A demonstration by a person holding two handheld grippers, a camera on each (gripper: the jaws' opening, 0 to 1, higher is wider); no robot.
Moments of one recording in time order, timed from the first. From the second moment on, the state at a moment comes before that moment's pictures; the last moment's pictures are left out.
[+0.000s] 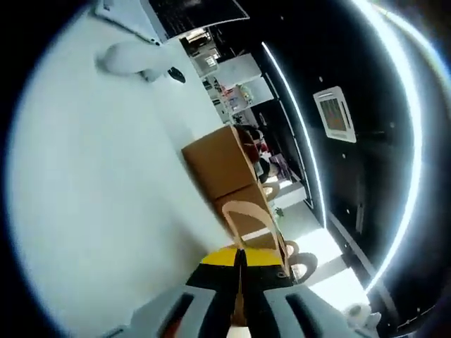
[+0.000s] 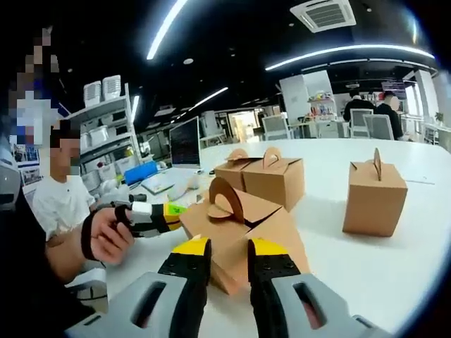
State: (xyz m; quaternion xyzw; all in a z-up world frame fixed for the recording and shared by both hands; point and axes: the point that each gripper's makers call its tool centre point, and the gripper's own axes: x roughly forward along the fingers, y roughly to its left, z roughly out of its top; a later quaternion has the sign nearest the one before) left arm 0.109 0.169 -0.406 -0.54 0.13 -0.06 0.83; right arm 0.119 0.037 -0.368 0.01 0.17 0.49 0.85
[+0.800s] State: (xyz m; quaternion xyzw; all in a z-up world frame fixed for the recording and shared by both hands) left arm 0.117 0.158 -0.421 -0.57 0.13 -0.06 0.81; right arm 0.121 0.033 -0.368 0.03 0.17 0.50 0.85
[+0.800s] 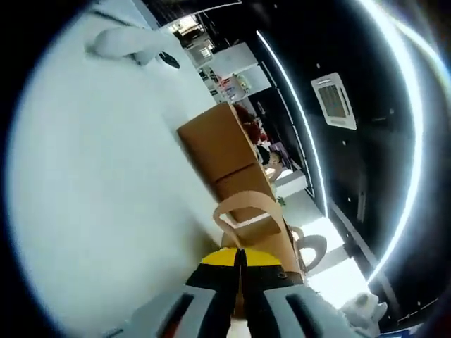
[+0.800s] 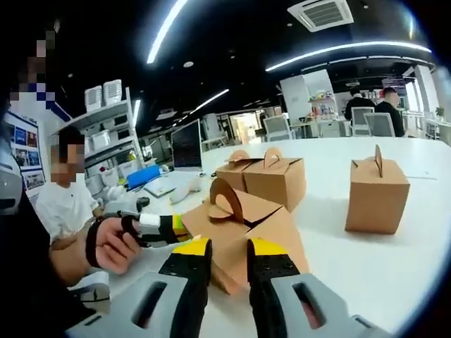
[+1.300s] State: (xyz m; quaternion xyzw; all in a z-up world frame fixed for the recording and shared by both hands) left arm 0.081 0.241 -0.340 -0.57 -0.07 -0.07 0.82; right arm 0.125 0.031 -0.369 0.07 0.18 0.49 0.85
